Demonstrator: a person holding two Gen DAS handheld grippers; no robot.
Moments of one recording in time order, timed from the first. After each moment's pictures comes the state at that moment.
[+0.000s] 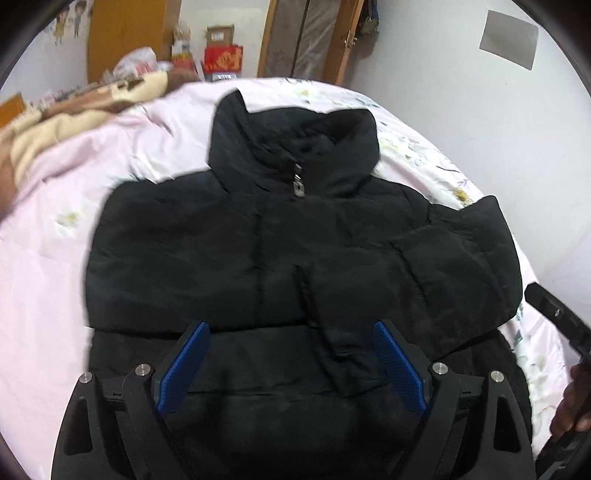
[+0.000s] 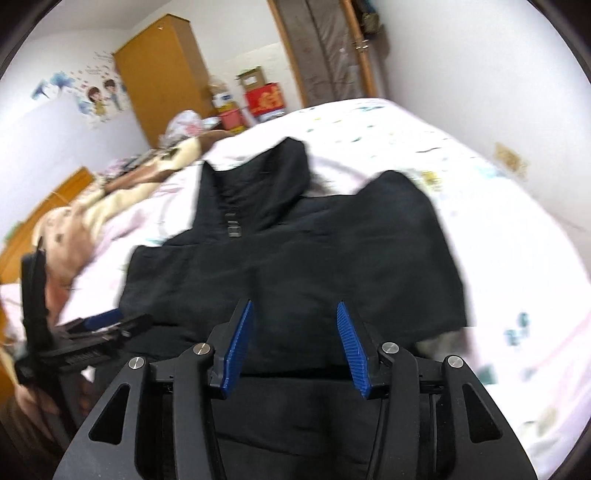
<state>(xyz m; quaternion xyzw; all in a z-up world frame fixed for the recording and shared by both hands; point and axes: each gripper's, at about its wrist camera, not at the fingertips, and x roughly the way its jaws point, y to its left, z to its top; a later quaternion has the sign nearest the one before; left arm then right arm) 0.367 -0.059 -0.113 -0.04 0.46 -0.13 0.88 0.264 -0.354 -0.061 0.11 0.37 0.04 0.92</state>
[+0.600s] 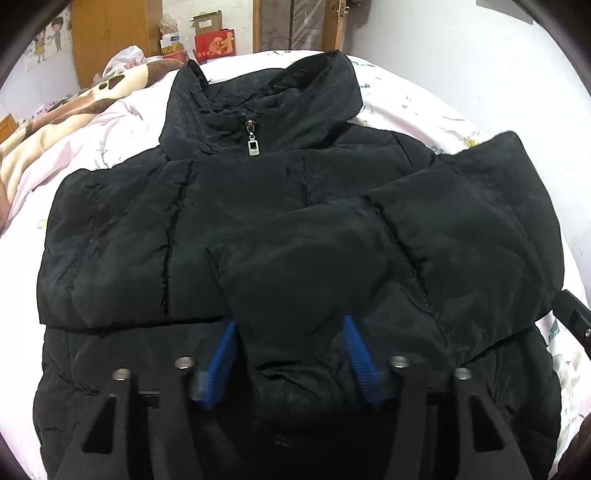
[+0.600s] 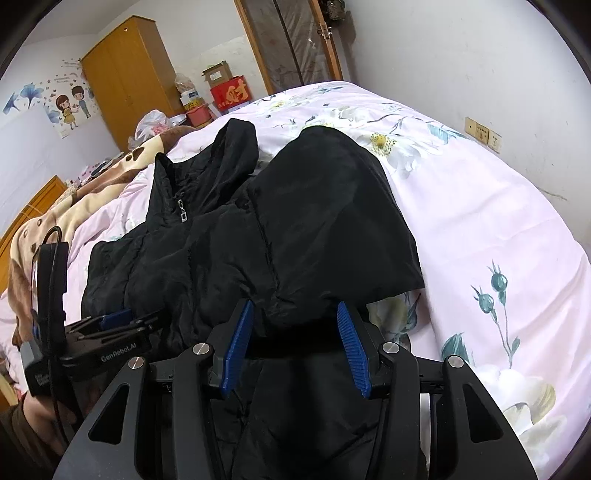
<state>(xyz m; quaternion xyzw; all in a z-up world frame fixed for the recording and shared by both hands) 0.377 -0.139 -0.154 0.03 0.49 -0.09 0.87 0.262 -0.385 -0.096 0.14 0.40 0.01 0.91</state>
